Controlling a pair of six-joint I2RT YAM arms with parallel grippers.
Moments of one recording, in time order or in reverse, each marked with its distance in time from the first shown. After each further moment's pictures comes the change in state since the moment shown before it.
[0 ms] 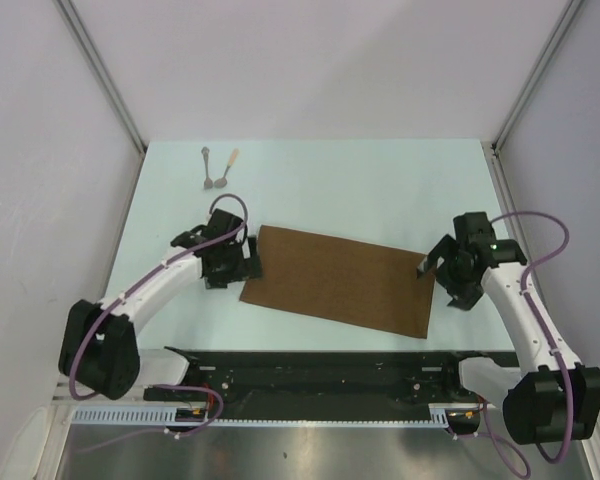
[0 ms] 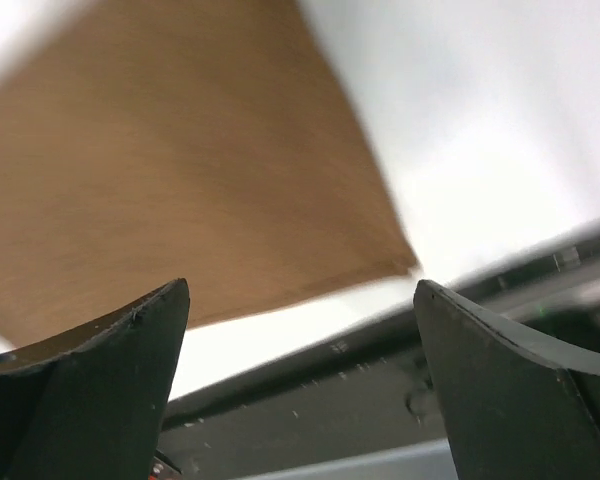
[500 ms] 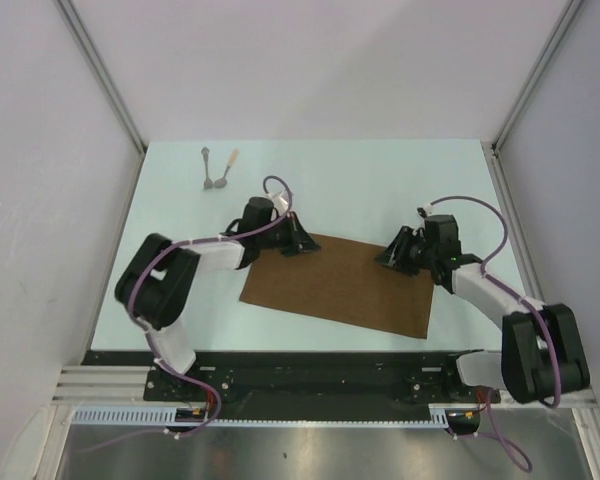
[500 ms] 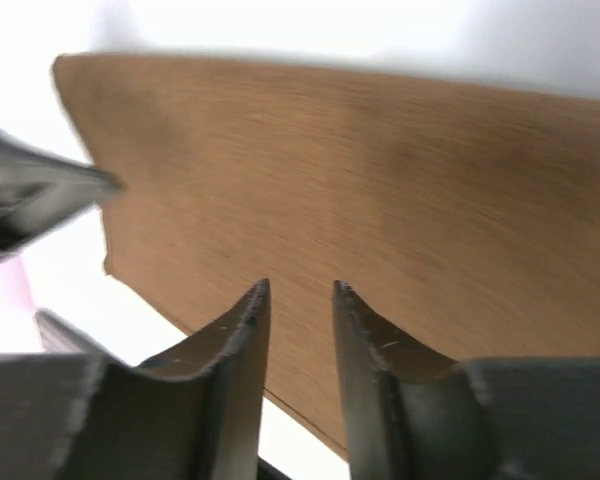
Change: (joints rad) left arm -0.068 0.395 0.040 1.009 0.571 -0.186; right arm 0.117 0.178 -0.220 0.927 -0.373 -0.202
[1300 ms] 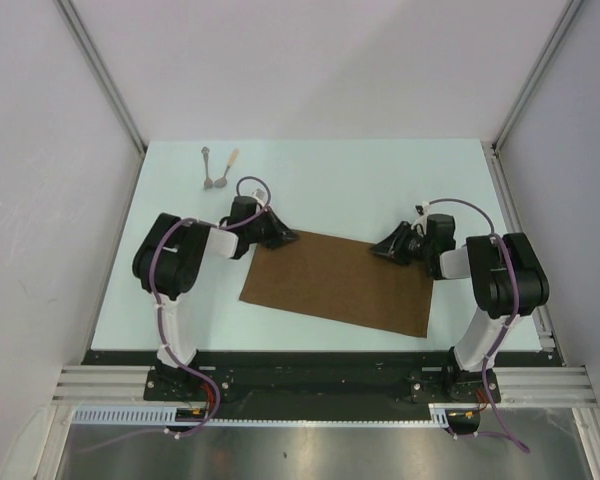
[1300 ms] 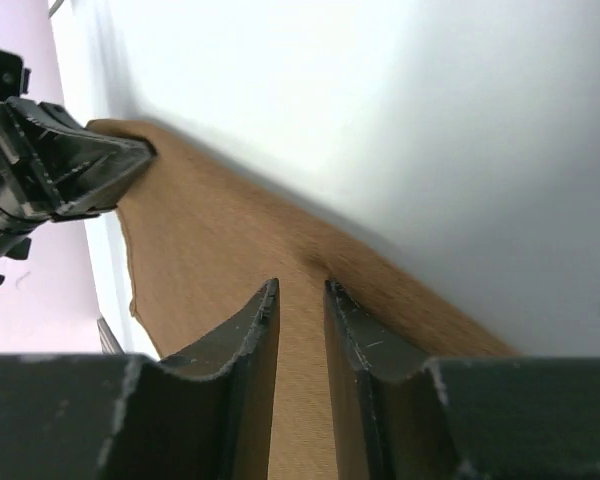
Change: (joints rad) left arm 0.151 0.283 0.063 0.134 -0.083 -0.137; right arm -0.105 0.531 -0.005 0.664 -0.290 0.079
